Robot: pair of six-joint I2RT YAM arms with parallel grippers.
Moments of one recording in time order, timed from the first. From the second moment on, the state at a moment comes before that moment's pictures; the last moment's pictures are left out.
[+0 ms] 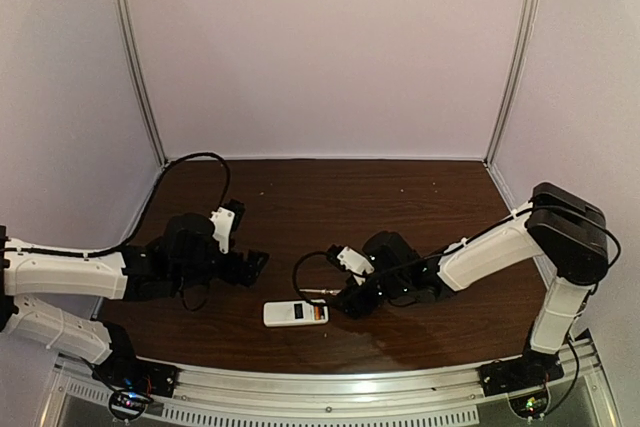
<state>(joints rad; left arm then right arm) -0.91 1.16 0.51 0.09 -0.30 -0.30 0.98 1.79 0.78 0.26 -0.10 0.11</state>
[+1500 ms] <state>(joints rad) -0.91 1.38 0.60 0.28 -0.20 -0.22 0.96 1.80 0.72 0.36 -0.08 0.11</state>
